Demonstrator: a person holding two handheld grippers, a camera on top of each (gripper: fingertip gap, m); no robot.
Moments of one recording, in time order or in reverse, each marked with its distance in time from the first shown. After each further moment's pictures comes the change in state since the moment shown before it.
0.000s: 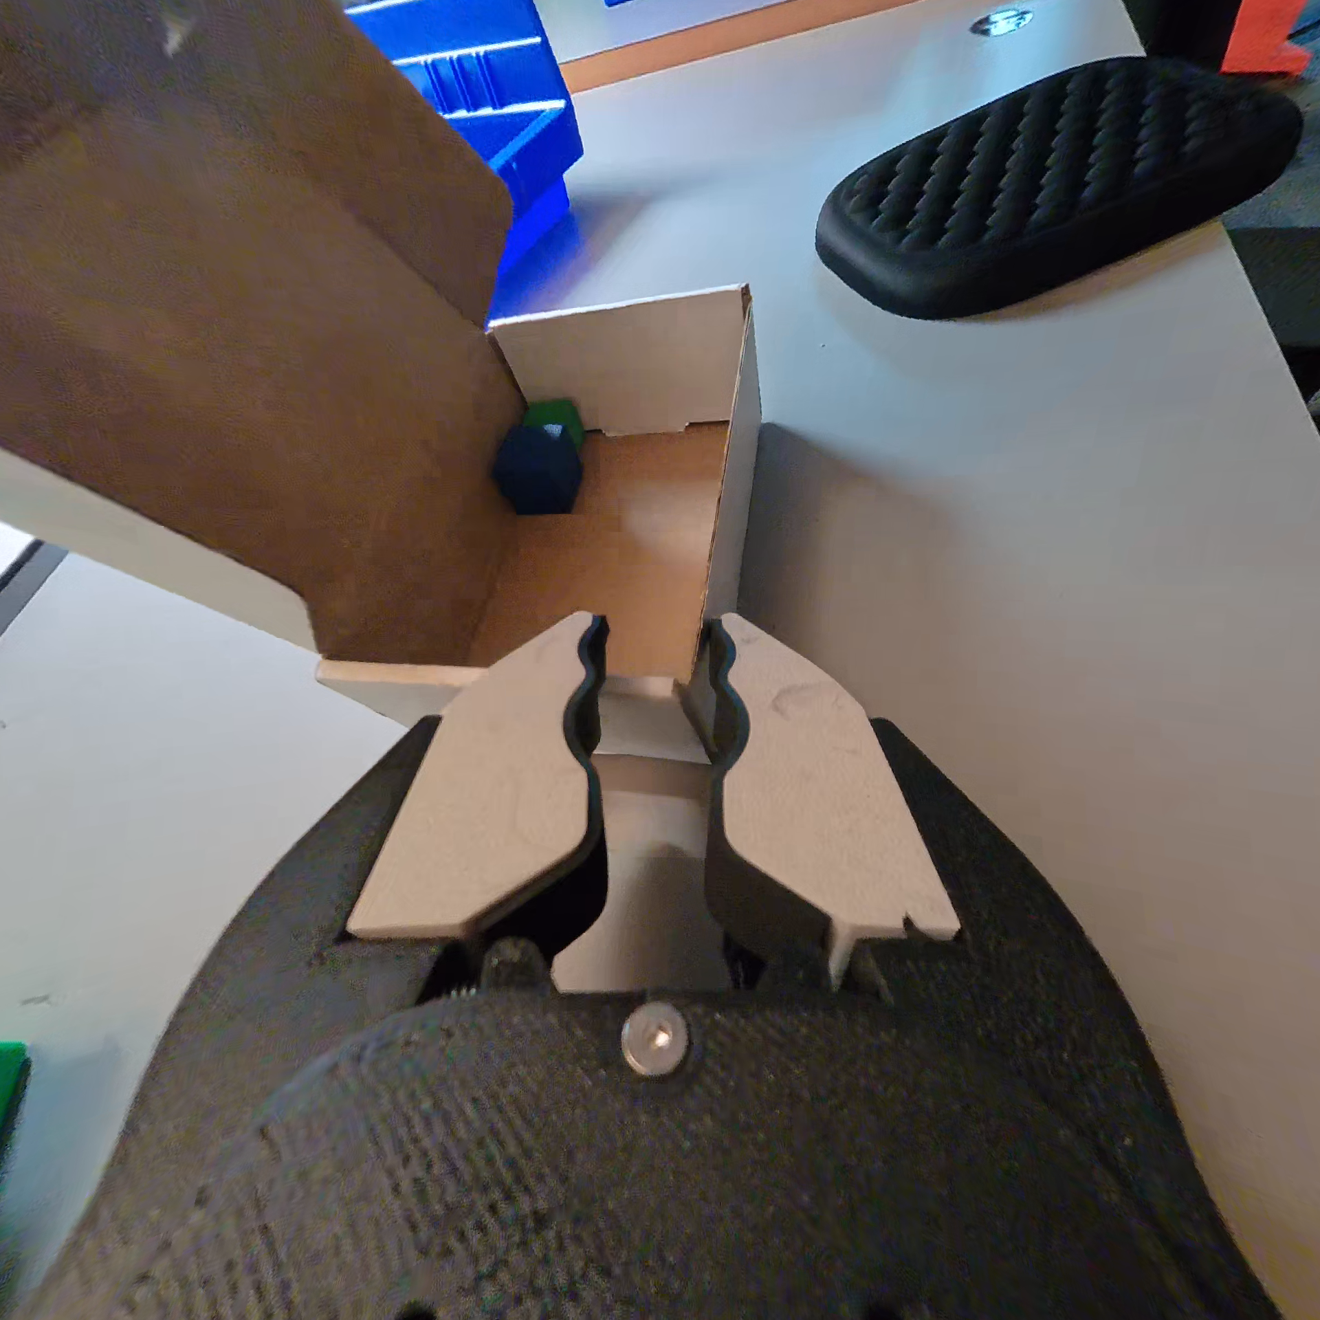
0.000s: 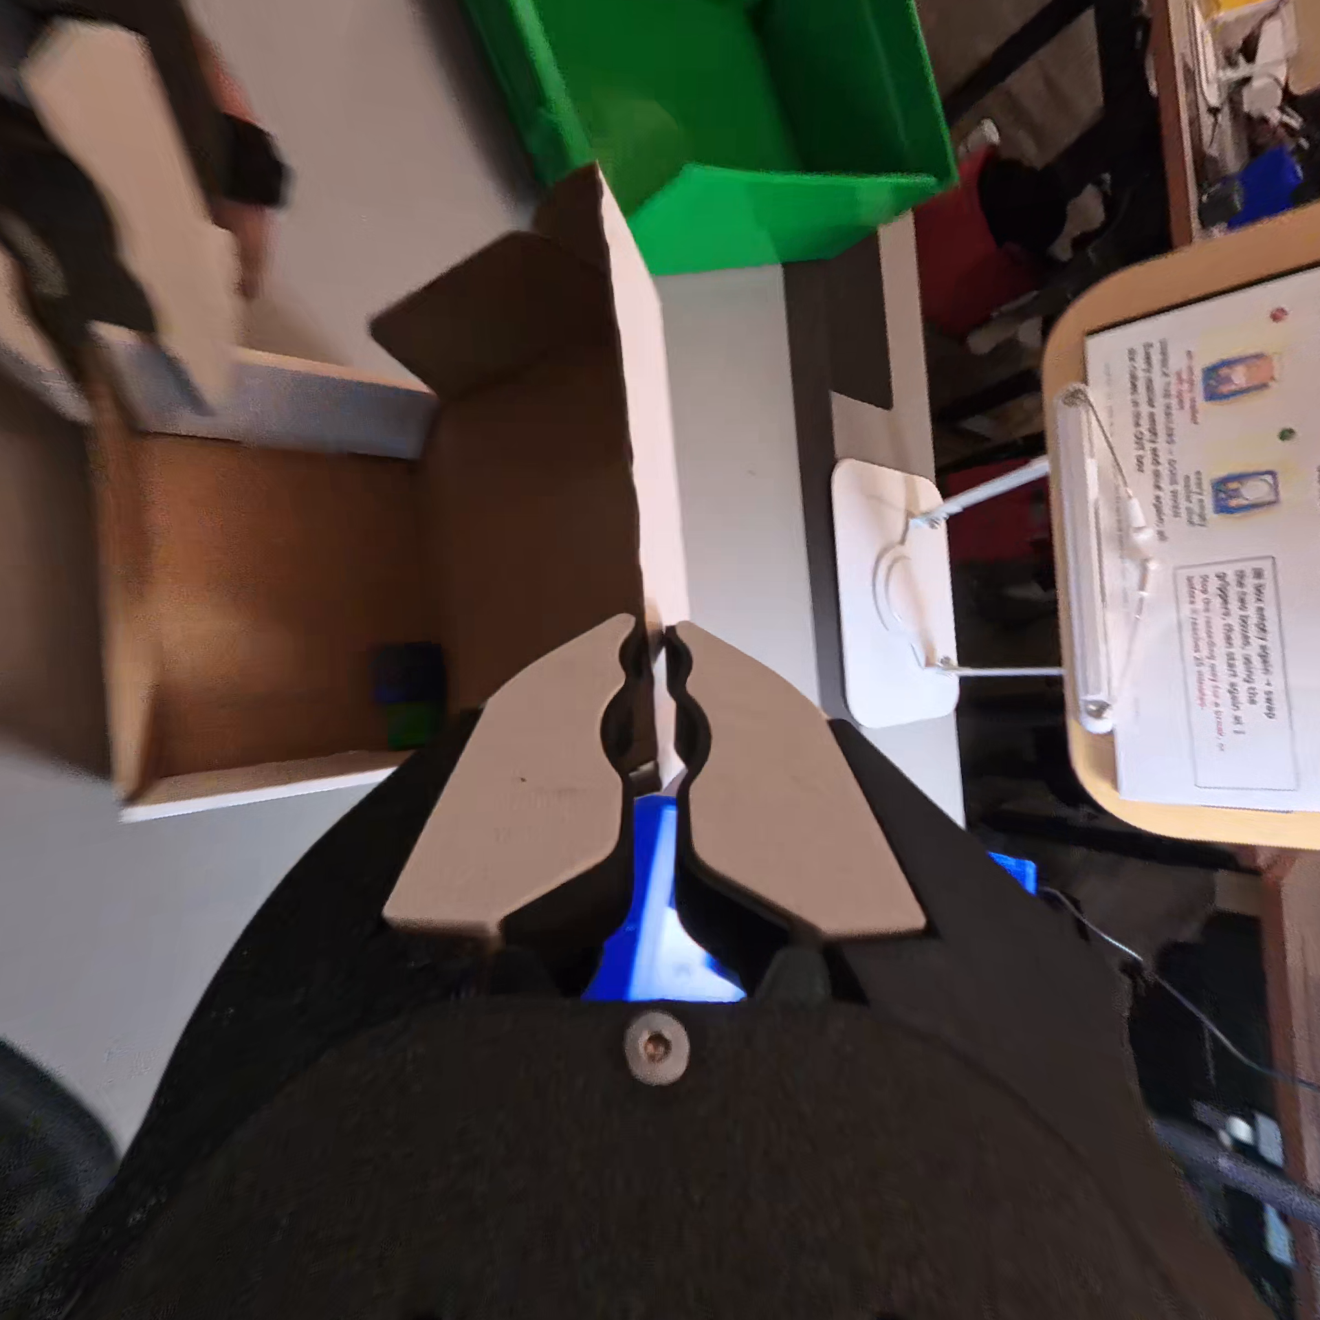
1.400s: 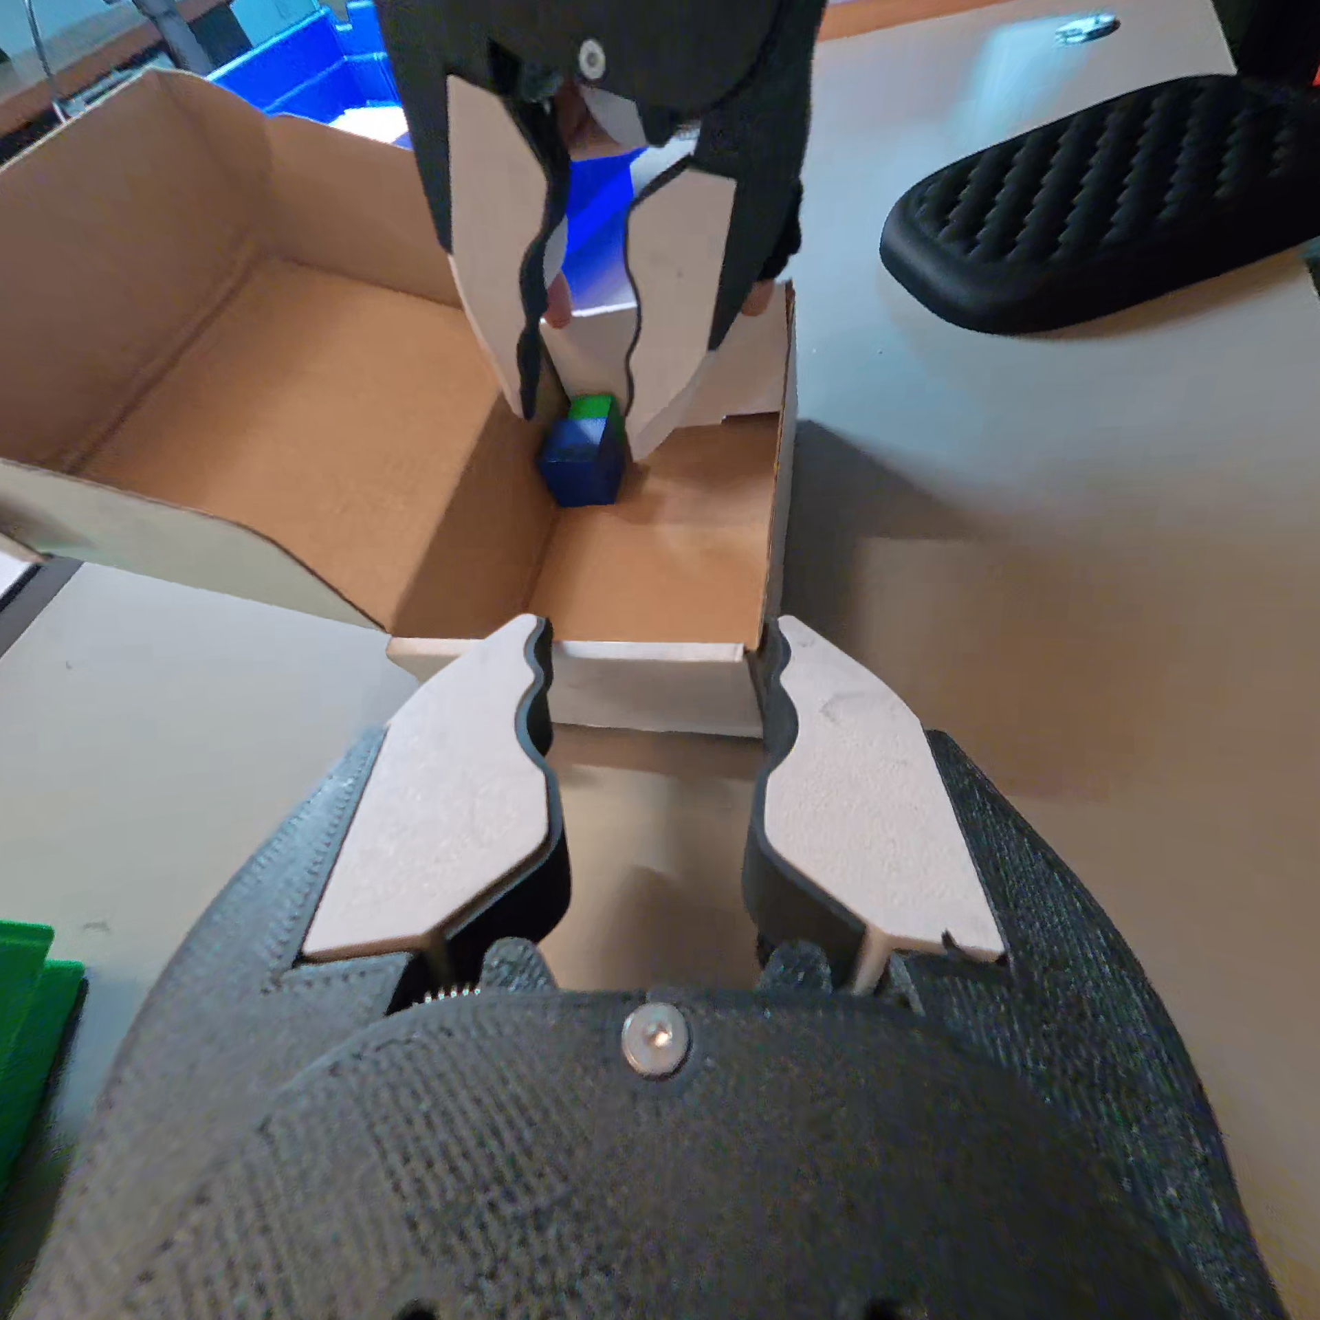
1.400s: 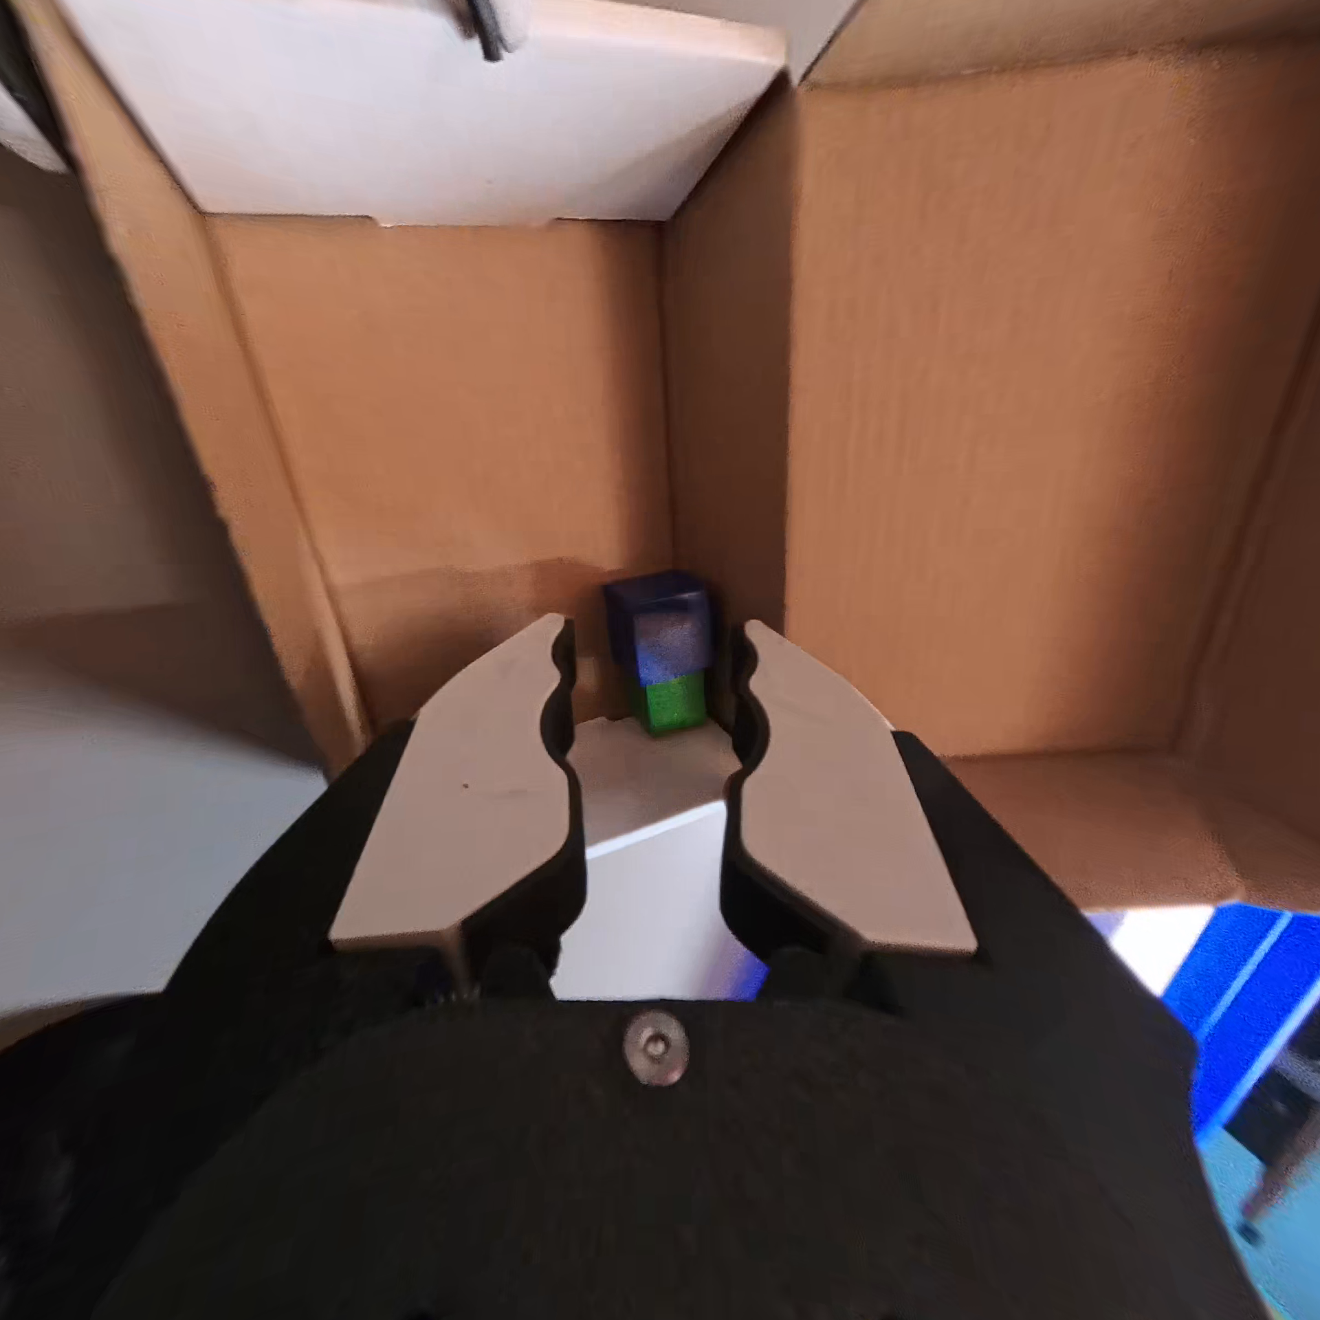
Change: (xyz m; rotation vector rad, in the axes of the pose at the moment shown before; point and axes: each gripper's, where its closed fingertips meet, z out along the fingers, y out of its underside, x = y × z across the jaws) left arm -0.014 -0.001 -0.006 -0.013 -0.066 -0.048; right arm -0.112 0.052 0.069 -0.416 -0.228 0.008
